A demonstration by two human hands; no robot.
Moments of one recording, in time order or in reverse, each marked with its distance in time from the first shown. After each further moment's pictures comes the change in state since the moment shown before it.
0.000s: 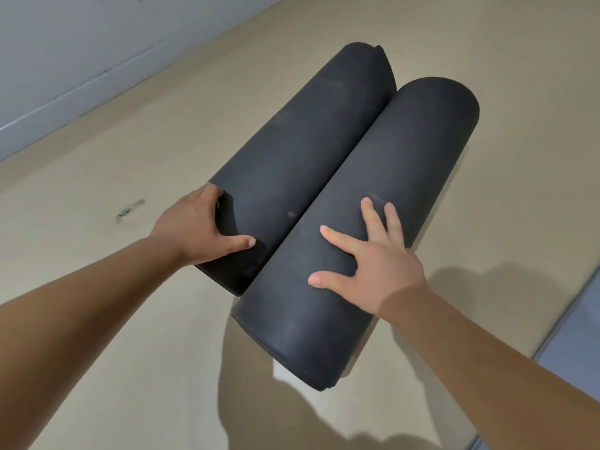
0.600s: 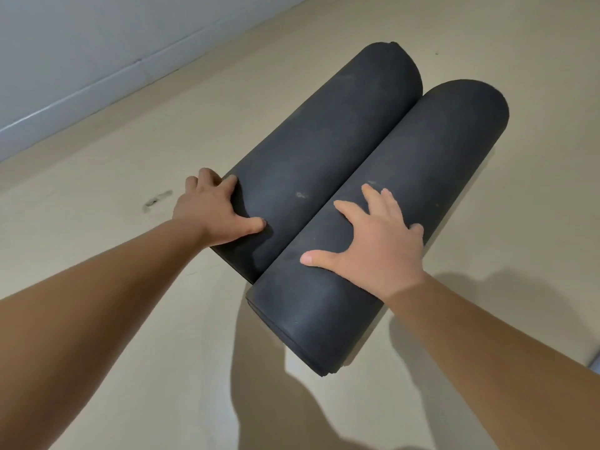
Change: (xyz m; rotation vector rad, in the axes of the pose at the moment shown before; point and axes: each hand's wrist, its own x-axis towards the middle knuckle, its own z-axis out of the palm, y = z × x) left_hand 0.019 -0.022 -0.008 0.040 -0.029 -0.170; right_hand 0.042 -0.055 -0.001 -0.030 0.149 -0.034
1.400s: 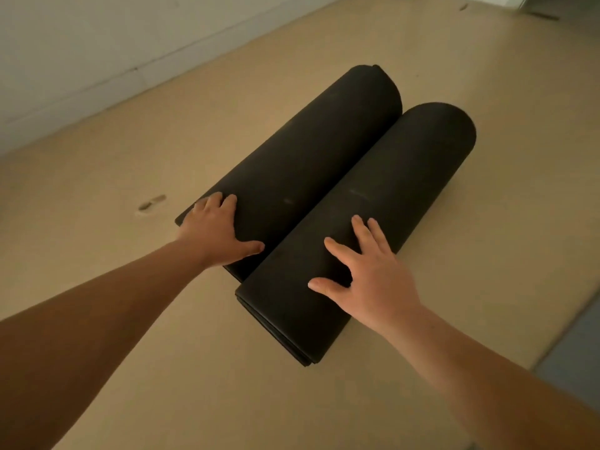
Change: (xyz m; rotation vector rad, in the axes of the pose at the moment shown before) left_hand -0.021 0.005 0.010 0.048 -0.013 0.077; right_hand -0.038 0.023 -0.002 -0.115 -0.088 -0.144
